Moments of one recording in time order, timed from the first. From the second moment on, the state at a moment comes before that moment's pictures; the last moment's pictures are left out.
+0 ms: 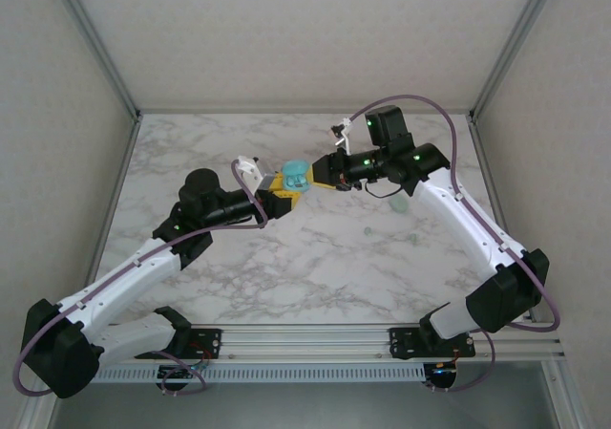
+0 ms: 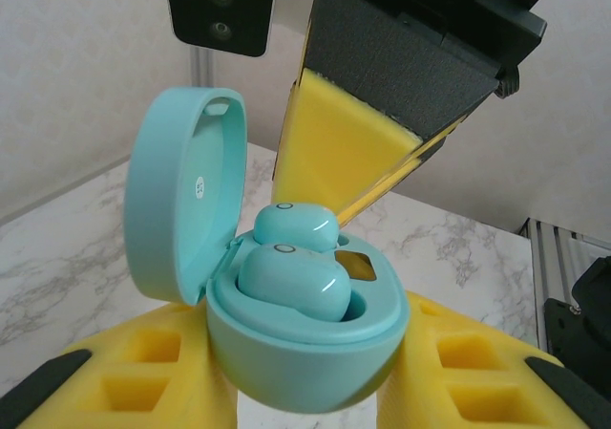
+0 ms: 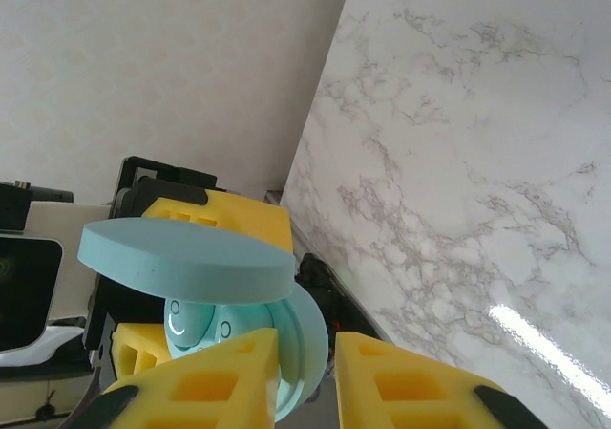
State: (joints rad) left arm -0.62 1.07 0.78 0.20 0.55 -0.06; right arm 0.54 1.46 1.48 -0.73 -0.86 0.59
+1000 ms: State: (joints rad) left arm -0.63 1.06 0.80 0.22 0.55 -0.06; right arm 0.53 1.50 1.68 -0.69 -0.65 0.72
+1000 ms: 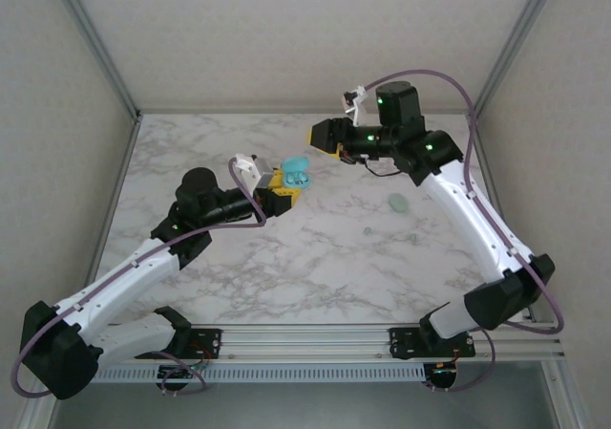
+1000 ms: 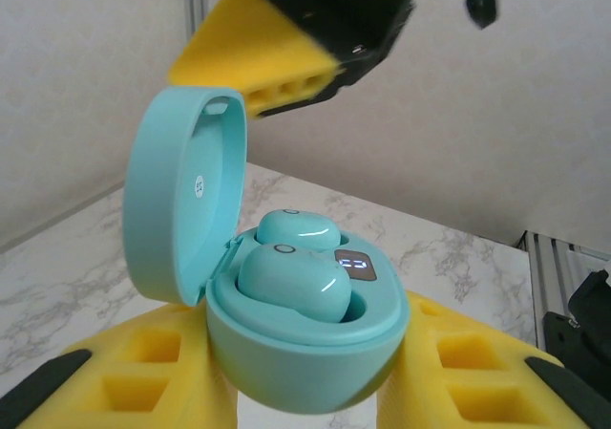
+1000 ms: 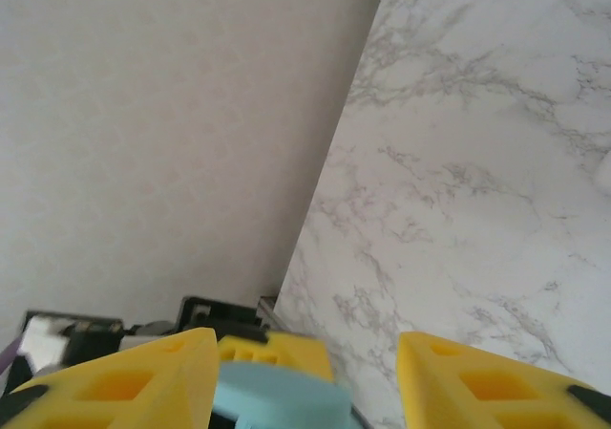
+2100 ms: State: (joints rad) left arm -0.63 1.08 0.81 0.24 0.52 -0.07; right arm 0.54 1.45 1.38 -0.43 -1.01 0.89
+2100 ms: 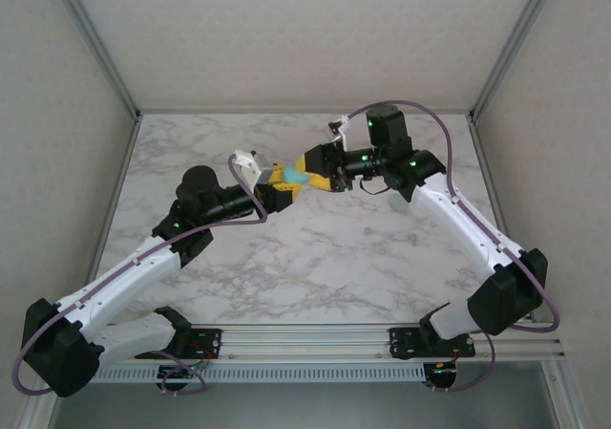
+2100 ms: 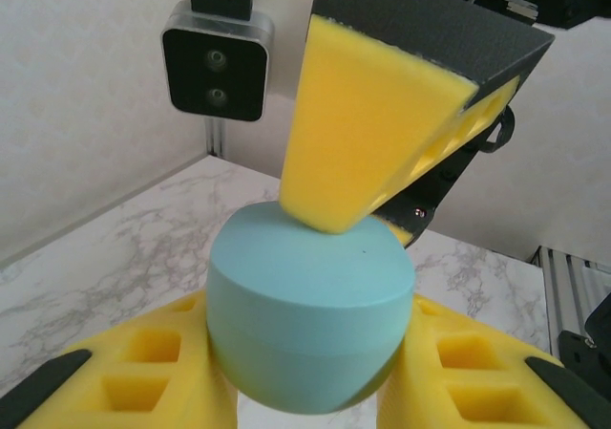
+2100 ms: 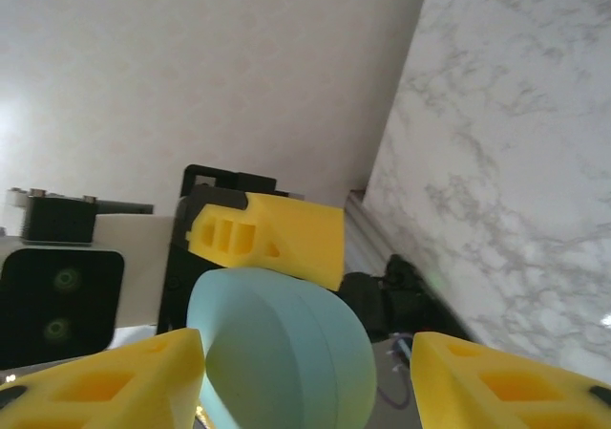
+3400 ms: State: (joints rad) left arm -0.63 0.99 0.79 0.09 0.32 -0.03; right arm 0.48 1.47 1.17 -0.14 -0.83 1.04
